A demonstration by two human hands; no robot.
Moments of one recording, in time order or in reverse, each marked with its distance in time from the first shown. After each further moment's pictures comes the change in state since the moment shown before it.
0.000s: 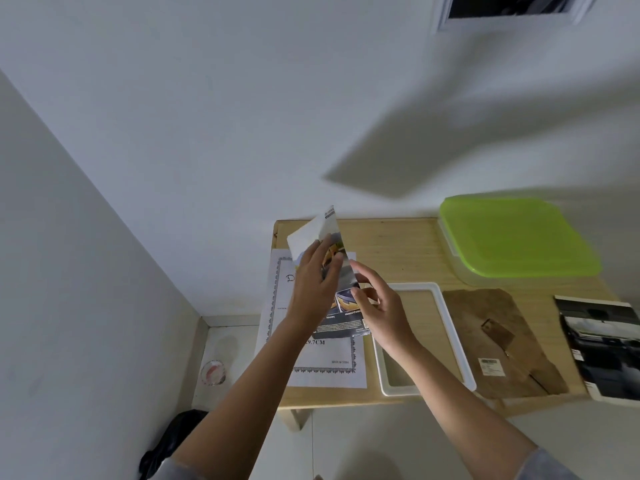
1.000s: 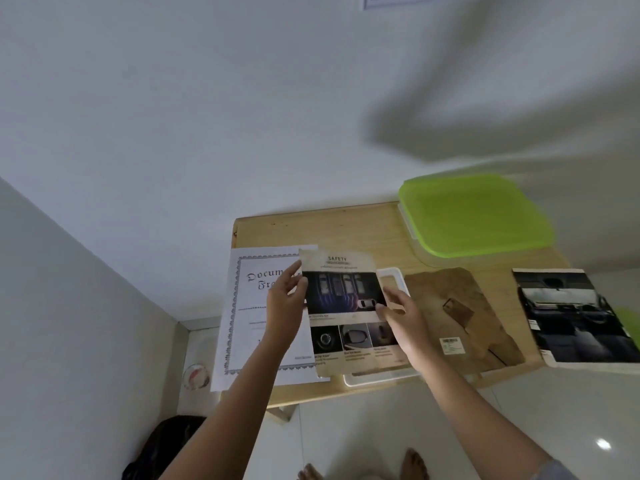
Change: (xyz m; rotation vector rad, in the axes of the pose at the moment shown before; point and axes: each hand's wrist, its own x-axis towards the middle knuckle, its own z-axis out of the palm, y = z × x) left_hand -0.015 -0.027 0.055 -0.424 -0.009 -0.332; right_hand -0.032 0.067 -0.089 0.045 0.255 0.539
